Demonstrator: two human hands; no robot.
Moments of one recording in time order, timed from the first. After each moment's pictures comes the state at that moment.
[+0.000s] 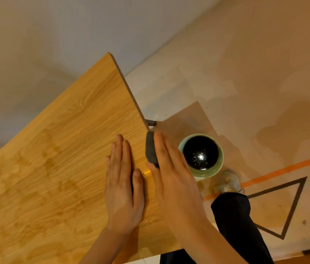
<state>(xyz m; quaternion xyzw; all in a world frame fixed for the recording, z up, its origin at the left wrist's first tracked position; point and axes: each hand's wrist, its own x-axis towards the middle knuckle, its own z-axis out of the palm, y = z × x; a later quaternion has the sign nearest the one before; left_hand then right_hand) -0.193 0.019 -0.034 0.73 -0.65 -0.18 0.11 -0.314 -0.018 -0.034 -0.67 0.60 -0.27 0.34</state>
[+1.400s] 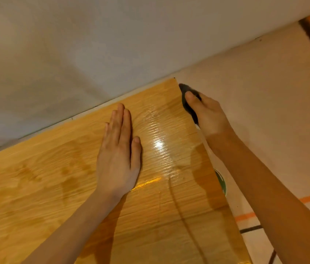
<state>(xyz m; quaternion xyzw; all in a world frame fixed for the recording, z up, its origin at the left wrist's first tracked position) -0.059 -0.095 -0.042 0.73 -0.67 -0.11 0.12 -0.248 -0.202 -0.026 -0.42 0.55 -0.30 0.66</state>
